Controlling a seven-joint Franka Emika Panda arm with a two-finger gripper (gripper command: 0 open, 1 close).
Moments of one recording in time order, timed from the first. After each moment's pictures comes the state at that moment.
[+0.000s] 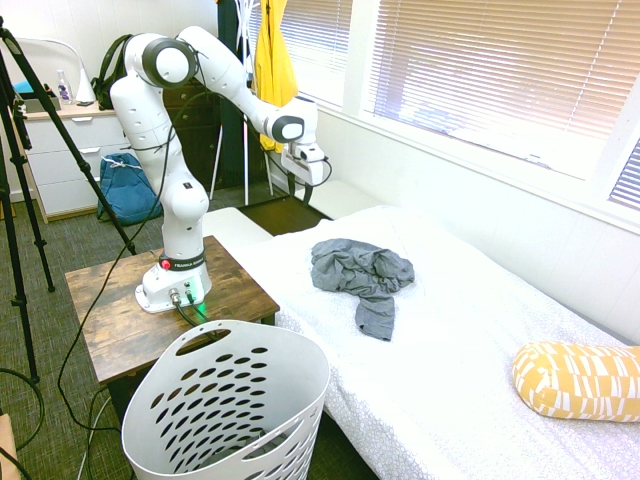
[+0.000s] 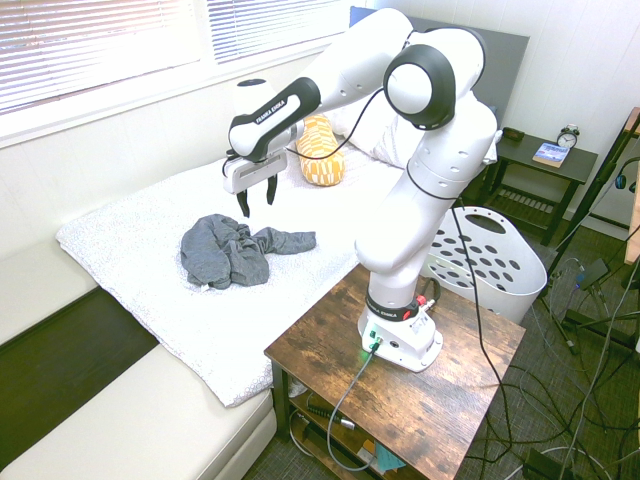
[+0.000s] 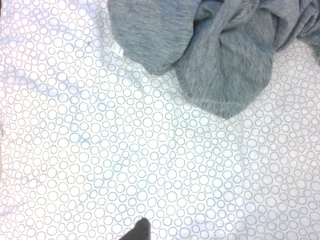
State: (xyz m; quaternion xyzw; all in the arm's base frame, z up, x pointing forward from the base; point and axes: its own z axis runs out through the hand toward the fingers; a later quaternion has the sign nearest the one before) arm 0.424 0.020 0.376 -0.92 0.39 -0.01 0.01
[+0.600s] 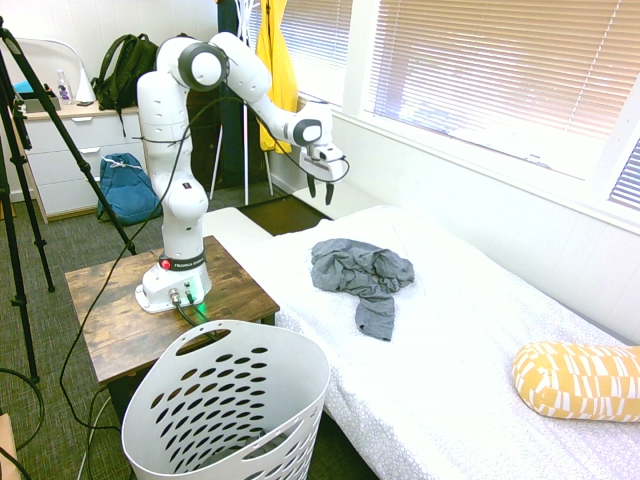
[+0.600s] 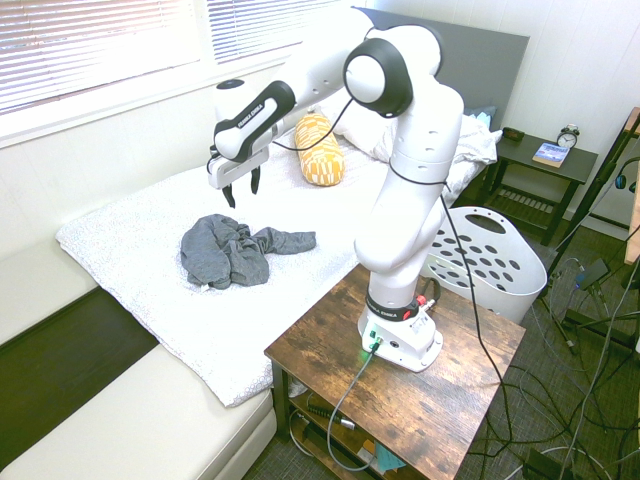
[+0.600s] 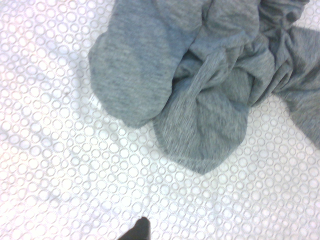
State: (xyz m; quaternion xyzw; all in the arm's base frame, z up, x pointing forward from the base) arm 0.511 0.015 0.355 -0.93 0.37 -0.07 -0.02
